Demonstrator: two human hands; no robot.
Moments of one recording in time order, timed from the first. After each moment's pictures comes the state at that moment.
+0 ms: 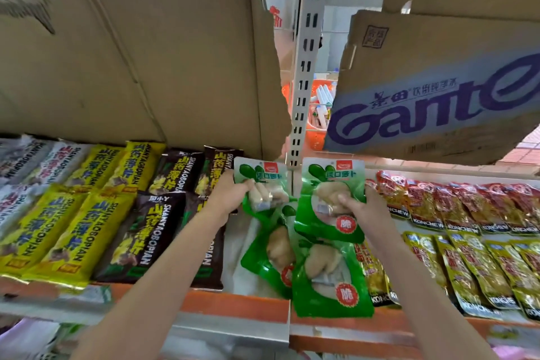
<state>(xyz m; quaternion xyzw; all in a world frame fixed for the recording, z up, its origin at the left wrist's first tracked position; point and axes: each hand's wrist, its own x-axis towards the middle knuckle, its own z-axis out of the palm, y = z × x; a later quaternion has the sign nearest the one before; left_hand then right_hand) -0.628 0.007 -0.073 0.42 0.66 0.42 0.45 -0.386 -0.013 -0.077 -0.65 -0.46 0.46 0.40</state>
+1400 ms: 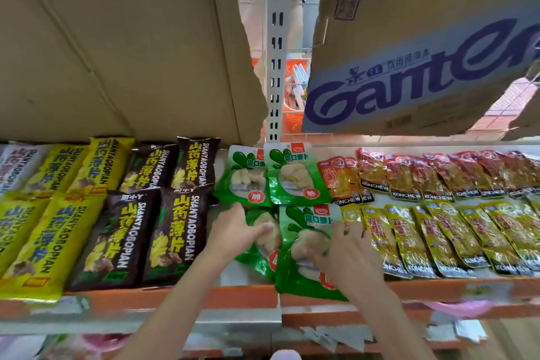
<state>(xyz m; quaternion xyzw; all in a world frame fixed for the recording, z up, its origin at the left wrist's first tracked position) -0.593 -0.052 -0.097 0.62 0.73 0.08 0.28 -0.408 -0.099 -0.094 -0.75 -0.64 0.12 -0.05</state>
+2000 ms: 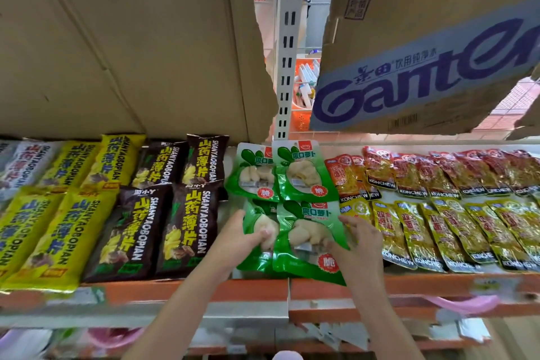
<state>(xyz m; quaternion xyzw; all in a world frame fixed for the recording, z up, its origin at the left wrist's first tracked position) -0.613 -0.077 -0.111 0.50 0.69 0.23 0.48 -0.414 -0.116 -0.101 -0.70 -0.45 0.38 0.41</state>
